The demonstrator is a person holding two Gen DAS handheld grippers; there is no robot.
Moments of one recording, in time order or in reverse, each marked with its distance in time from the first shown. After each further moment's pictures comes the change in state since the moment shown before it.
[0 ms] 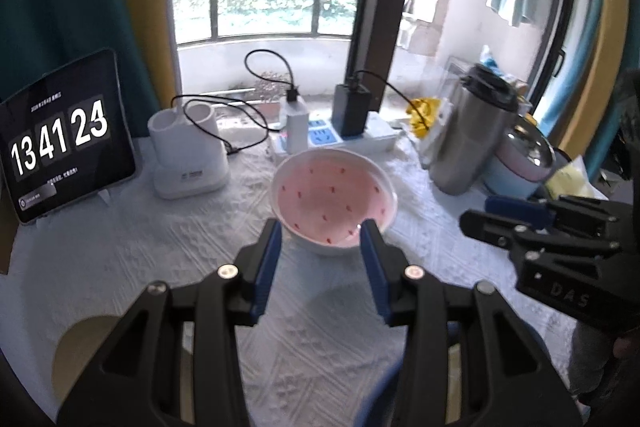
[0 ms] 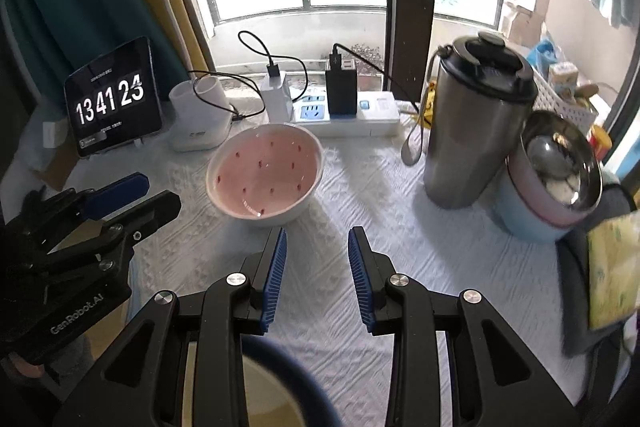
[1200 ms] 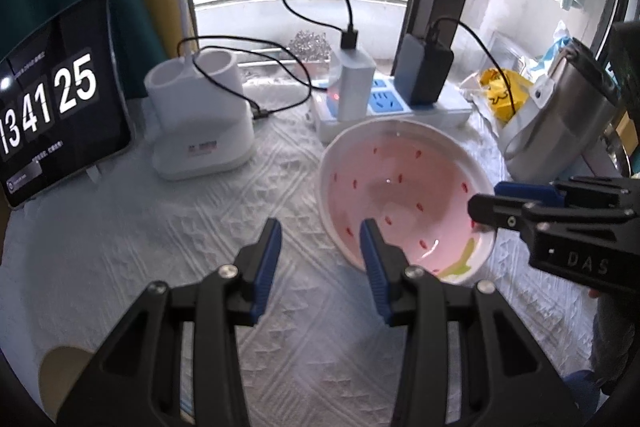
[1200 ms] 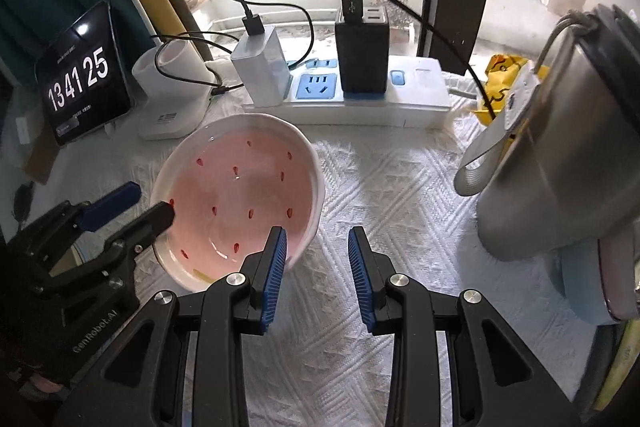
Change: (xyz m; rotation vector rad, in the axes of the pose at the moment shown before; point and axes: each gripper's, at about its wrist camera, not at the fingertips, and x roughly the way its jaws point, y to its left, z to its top) left arm 0.085 0.023 0.006 -0.053 0.149 0.122; right arm 0.111 -0.012 0.037 -0.022 0.209 0.097
